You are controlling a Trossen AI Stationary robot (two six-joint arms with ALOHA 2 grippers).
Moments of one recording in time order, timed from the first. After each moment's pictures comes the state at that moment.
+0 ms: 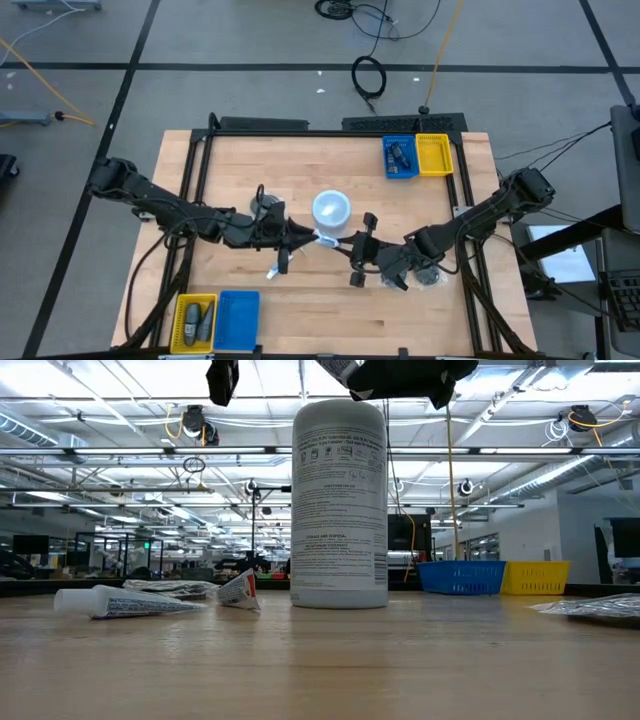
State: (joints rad) left arm -0.35 1.36 0.82 0.42 -0.39 -0.43; right arm 0.46 1.52 0.97 0.10 0.66 0.22
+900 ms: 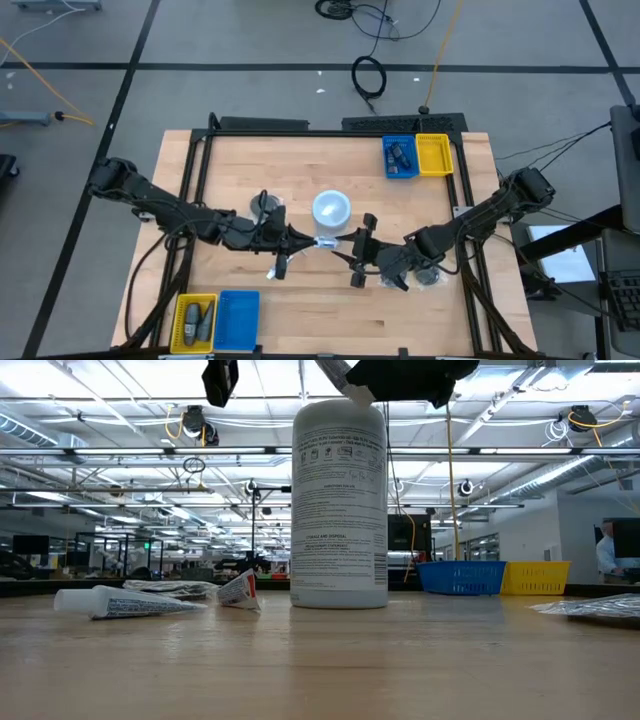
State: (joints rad) left arm -0.37 1.36 0.82 0.38 -0.36 -0.40; right arm 0.46 1.52 0.97 0.09 0.65 0.22
